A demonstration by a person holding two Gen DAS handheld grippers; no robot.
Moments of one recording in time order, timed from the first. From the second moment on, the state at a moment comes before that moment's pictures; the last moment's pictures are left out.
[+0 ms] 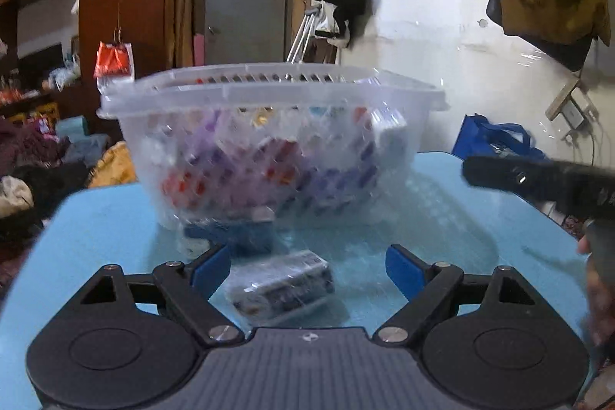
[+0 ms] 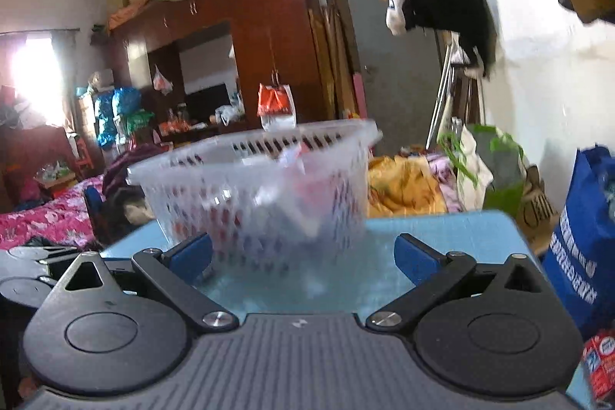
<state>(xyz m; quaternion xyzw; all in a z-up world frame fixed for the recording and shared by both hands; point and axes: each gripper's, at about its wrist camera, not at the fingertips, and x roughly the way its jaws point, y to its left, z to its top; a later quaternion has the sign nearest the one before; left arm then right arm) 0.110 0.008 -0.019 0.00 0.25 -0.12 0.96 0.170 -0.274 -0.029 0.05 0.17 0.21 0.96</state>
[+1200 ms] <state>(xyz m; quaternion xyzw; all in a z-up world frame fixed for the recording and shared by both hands) 0.091 0.111 -0.019 -0.06 0.24 0.01 0.97 0.185 -0.169 -0.049 0.04 0.26 0.22 0.94</state>
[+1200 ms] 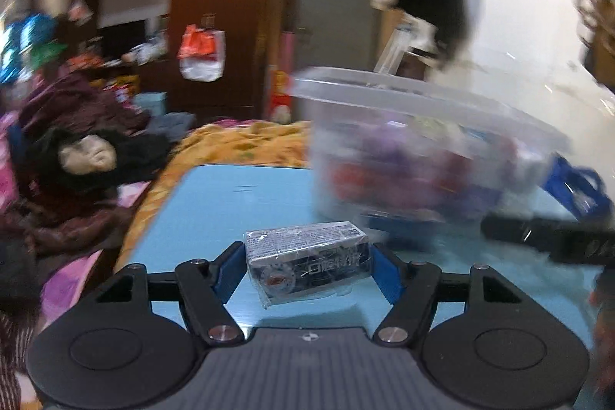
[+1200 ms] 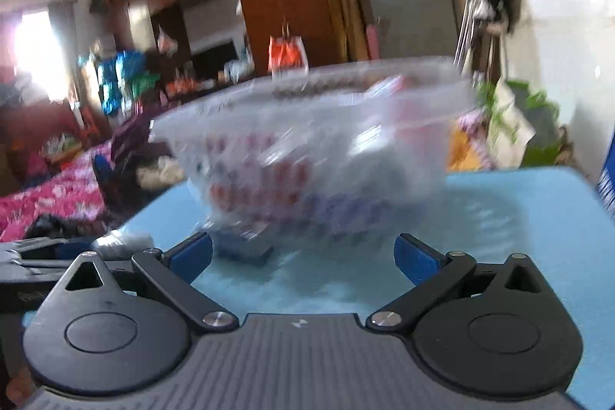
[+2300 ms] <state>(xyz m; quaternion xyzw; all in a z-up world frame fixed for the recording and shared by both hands) 0.055 0.143 -0.026 -0.13 0.15 -0.01 0.98 0.165 -0.174 -0.042 0.02 0.27 0.25 0.93</state>
